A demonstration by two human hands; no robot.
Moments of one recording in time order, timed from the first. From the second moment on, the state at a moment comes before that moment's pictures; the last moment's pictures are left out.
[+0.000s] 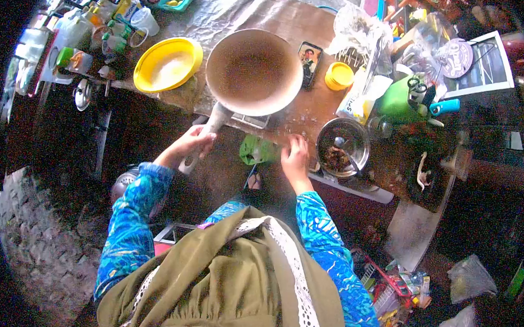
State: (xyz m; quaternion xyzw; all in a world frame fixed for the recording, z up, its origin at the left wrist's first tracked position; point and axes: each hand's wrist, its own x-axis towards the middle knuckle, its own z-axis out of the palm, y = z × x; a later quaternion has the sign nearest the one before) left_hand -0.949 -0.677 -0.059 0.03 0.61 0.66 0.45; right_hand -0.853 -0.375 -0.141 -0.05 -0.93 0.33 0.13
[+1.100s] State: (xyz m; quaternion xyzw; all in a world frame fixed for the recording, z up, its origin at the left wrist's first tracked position) left_hand -0.949 -0.717 -0.116 -0.03 0.52 0.71 0.48; right_hand -0.913 -0.446 -0.129 -0.04 -0.97 0.12 -0.22
